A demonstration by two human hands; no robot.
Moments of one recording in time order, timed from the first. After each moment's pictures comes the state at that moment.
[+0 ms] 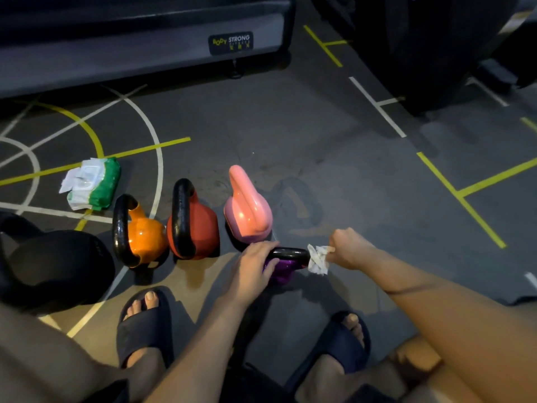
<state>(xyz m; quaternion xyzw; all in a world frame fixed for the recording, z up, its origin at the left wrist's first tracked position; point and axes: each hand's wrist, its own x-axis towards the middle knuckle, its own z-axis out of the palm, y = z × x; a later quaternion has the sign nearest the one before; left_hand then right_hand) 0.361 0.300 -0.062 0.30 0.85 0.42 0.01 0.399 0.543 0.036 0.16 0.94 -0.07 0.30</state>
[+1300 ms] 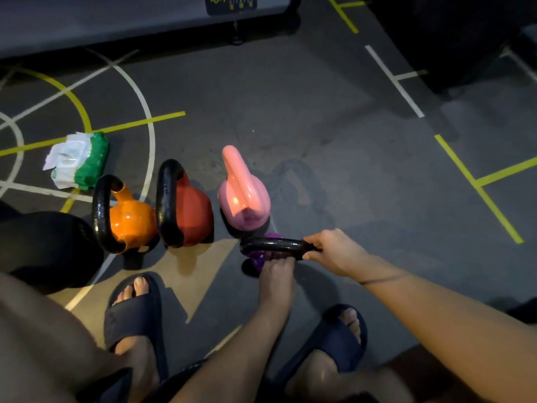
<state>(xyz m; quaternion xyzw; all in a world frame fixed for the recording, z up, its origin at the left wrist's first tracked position) 0.414 0.375 -0.095 0.22 0.96 0.18 0.03 0.402 0.533 0.007 0.06 0.94 -0.21 0.27</state>
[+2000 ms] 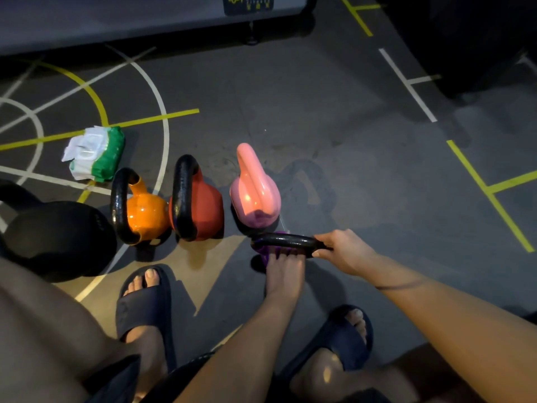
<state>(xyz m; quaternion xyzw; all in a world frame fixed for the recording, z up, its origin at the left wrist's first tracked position) 0.409 0.373 -0.086 0.23 0.96 0.10 0.10 0.401 0.533 0.004 0.06 0.94 -0.21 0.27</state>
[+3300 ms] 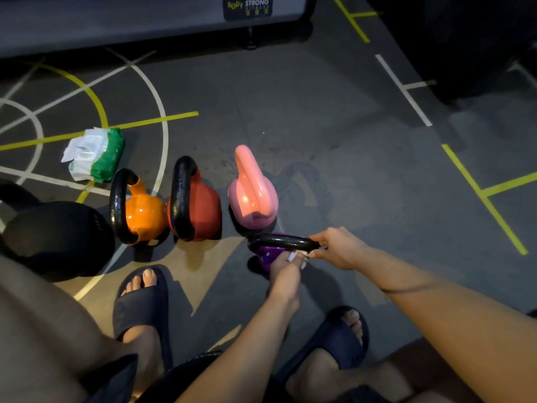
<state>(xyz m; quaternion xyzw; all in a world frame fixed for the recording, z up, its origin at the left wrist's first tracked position) 0.420 0.387 -0.046 -0.27 0.53 0.75 0.29 0.390 0.533 0.009 0.06 0.92 -0.21 0.32</state>
